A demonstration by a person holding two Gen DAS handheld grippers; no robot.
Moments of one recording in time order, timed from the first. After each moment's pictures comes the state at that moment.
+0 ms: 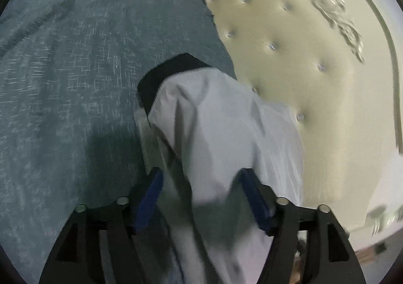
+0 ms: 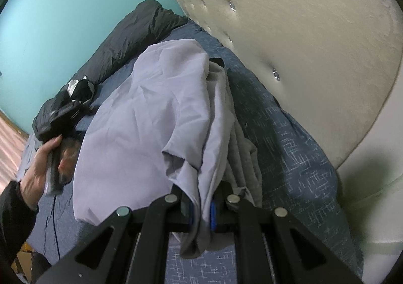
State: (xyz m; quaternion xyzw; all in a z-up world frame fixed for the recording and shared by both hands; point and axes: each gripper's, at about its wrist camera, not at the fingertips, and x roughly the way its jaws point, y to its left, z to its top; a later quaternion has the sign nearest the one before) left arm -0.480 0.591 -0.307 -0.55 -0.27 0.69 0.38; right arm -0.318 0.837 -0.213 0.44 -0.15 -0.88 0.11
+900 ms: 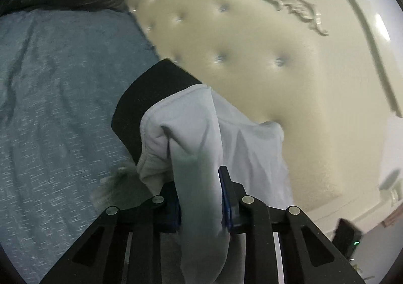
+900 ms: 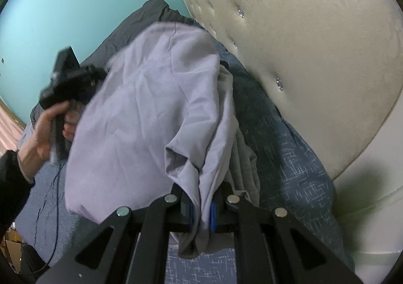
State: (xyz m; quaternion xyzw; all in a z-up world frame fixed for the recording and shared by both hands) left arm -0.488 0.652 -0.244 -0.45 -0.17 0.76 0.44; right arm -0.314 0.829 -0.209 0.43 -0.12 -0.89 0.11
